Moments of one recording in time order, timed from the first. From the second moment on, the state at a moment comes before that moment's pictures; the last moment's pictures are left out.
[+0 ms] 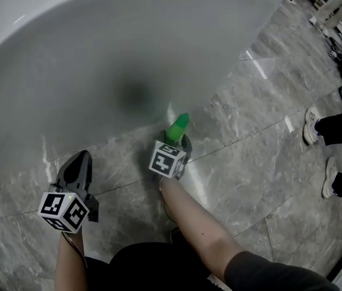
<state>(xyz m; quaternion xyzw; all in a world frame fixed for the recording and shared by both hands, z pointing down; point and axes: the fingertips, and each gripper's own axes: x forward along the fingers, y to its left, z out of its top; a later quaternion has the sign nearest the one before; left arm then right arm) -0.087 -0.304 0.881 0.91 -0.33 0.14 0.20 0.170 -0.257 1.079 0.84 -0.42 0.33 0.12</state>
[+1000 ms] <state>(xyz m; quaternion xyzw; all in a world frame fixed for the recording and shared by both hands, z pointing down) -0.092 -0.292 0.910 0.90 -0.34 0.13 0.22 0.192 -0.258 1.094 0.79 -0.51 0.29 0.18</state>
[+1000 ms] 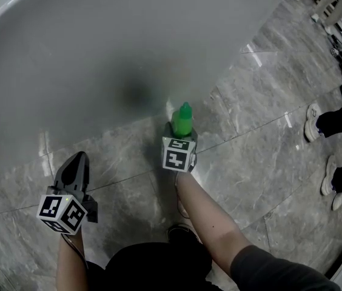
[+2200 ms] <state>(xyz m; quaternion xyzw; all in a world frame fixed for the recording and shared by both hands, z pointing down) -0.133 -0.293 0.883 0.89 -0.37 0.10 0.24 0.094 -0.281 0.969 0.58 -0.64 0.45 -0.21</state>
